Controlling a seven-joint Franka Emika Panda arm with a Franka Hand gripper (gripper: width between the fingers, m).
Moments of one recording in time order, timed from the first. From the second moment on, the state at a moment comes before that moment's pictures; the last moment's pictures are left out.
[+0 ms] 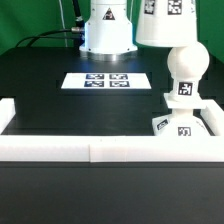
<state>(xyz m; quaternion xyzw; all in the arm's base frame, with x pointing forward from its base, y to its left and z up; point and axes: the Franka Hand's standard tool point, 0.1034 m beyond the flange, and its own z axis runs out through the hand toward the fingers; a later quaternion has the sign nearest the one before) 0.589 0.091 0.237 -0.99 0.14 0.00 0.09</state>
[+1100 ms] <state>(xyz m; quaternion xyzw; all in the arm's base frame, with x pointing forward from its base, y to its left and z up) 0.603 0.110 0.193 -0.99 0.13 0.00 0.08</state>
